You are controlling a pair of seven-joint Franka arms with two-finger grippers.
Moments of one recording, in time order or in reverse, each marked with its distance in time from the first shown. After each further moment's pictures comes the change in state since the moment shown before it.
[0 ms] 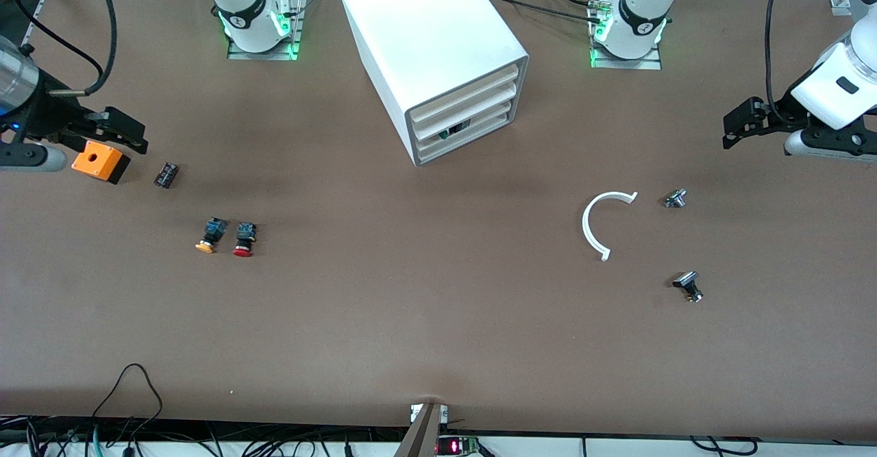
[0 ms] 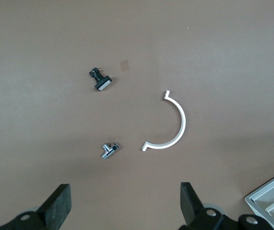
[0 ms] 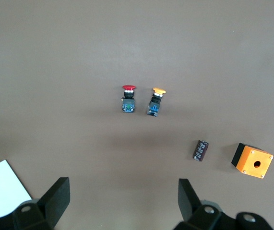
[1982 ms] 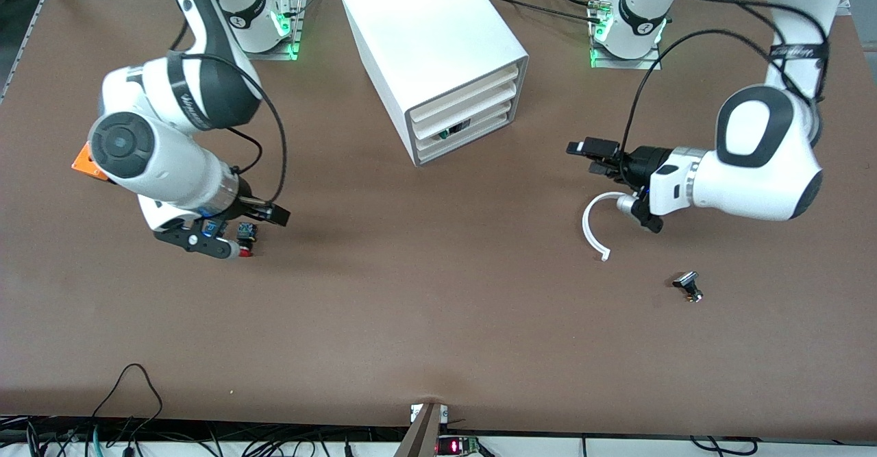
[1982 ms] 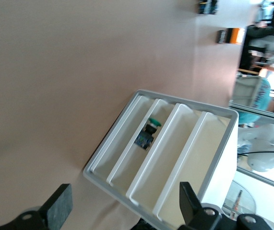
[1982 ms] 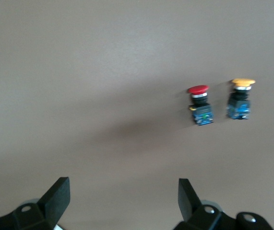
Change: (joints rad) left arm -0.024 0.396 -0.048 -0.073 -0.820 -0.087 0.390; right arm 0.216 0.306 0.017 -0.018 0.047 0.303 0.526
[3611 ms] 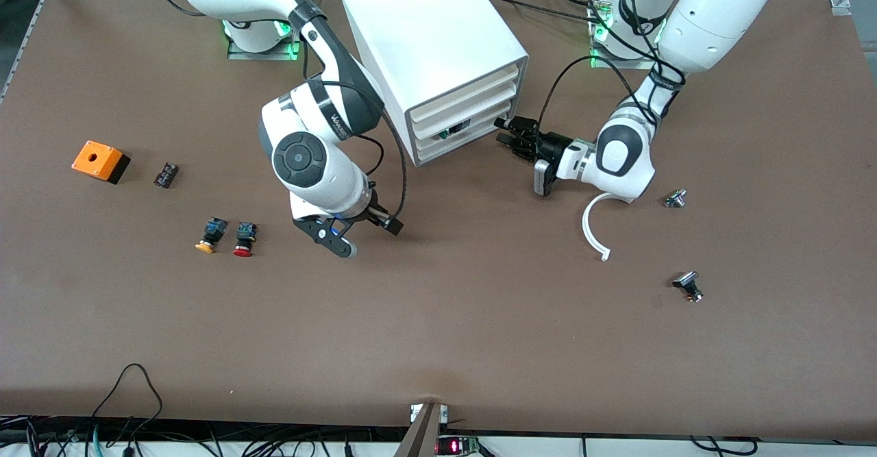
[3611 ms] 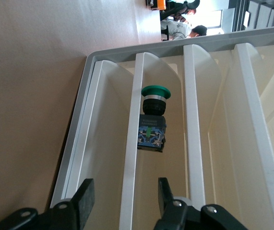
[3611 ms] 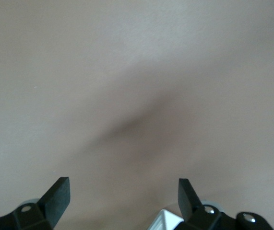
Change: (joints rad) left arm -0.058 0.229 -0.148 -0.404 -0.433 0.207 0.754; right arm 0.221 0.218 0.003 0.158 0.144 0.119 0.458
